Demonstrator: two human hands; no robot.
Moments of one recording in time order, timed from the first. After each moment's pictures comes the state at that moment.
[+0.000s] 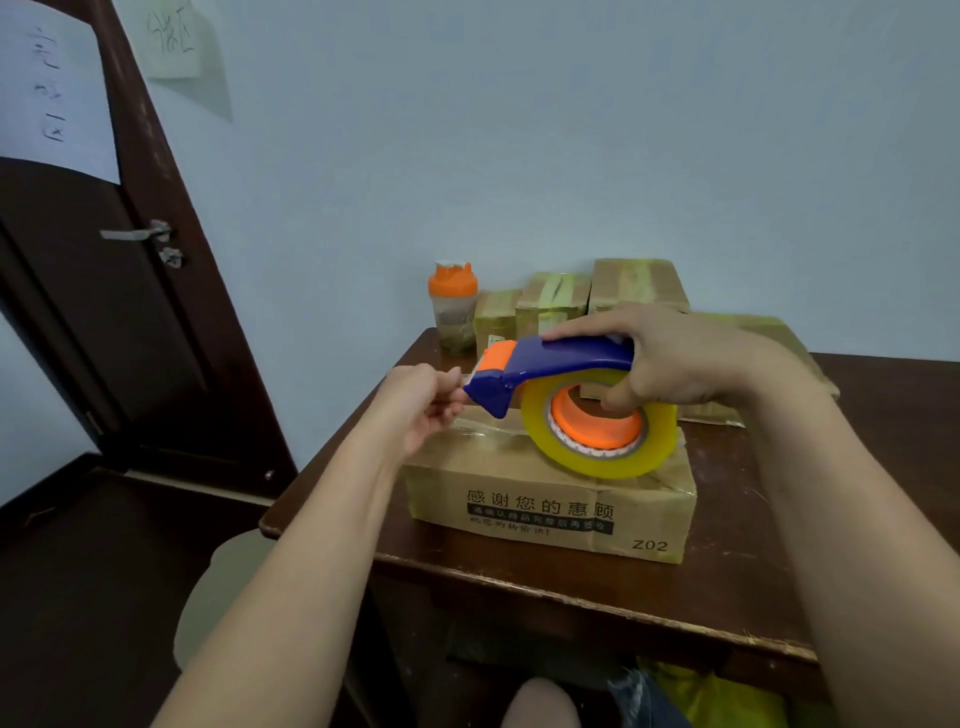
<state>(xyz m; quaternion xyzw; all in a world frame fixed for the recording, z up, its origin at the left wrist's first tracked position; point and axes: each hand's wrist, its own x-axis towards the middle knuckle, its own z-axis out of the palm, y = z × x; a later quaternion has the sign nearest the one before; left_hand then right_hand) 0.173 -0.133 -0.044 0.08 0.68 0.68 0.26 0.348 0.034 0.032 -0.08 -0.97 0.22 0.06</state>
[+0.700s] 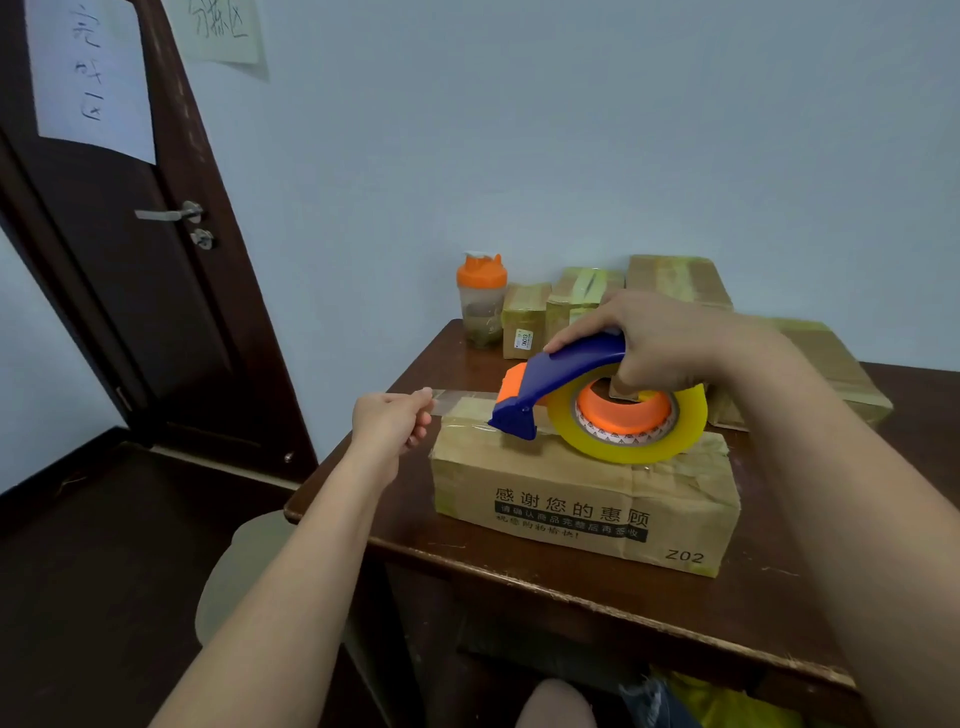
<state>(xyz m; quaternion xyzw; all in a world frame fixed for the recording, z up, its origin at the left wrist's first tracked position) 0.132 -0.169 -0.096 0.01 0.74 0.66 0.12 0.306 0.018 0.038 -0.05 -0.99 0.13 0.02</state>
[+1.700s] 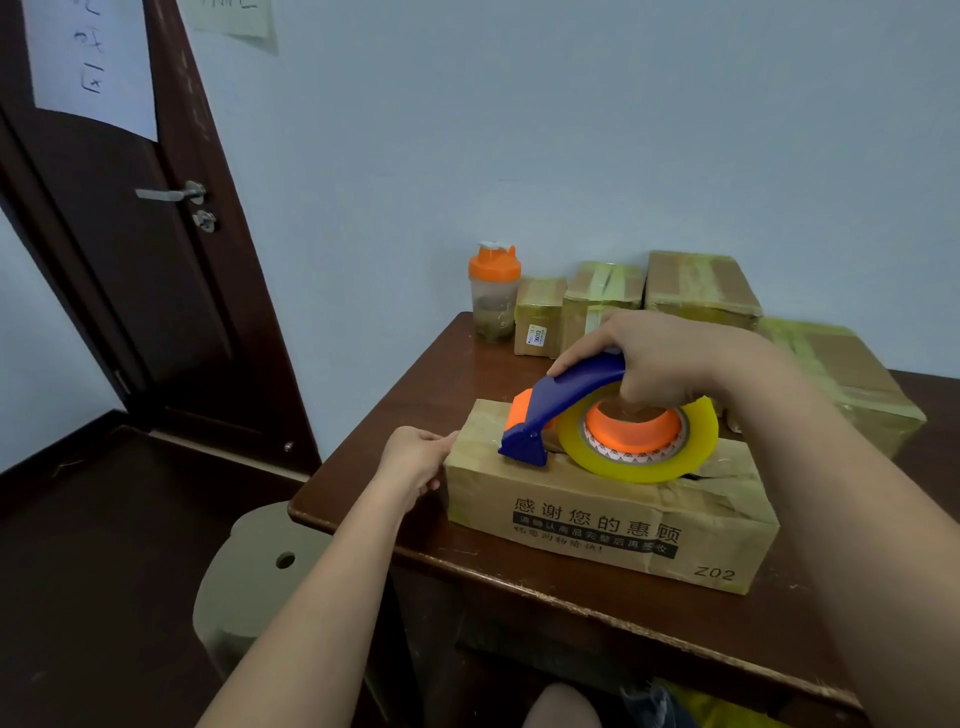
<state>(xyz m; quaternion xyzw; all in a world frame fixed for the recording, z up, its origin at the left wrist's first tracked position) 0.132 -0.163 -0.133 0.02 0.84 0.51 0.19 0.282 0.006 0.028 -0.07 -0.99 0.14 -0.05</state>
